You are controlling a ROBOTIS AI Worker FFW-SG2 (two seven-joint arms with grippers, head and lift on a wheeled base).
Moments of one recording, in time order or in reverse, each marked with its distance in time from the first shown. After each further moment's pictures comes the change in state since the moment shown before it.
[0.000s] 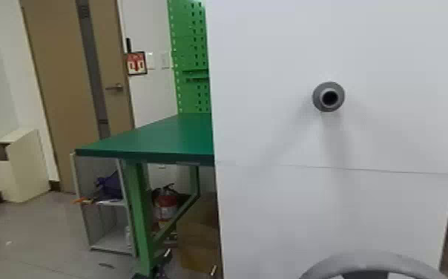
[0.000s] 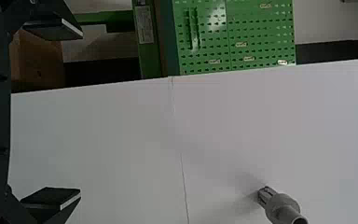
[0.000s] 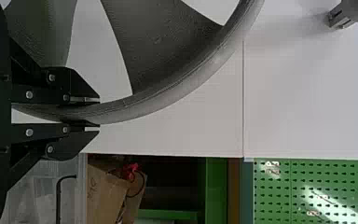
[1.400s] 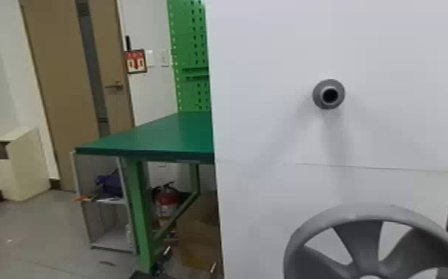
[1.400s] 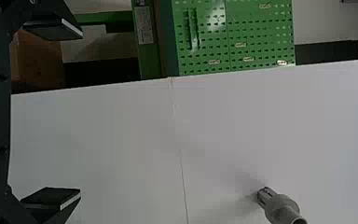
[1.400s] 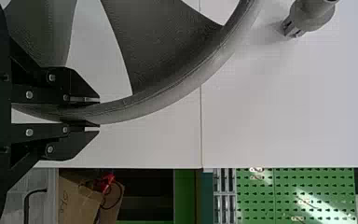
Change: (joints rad) left arm 0.000 0.000 0.003 0.000 0.002 0.000 -0.002; right arm -0.028 0.000 0.024 -0.254 -0.020 0.259 0.000
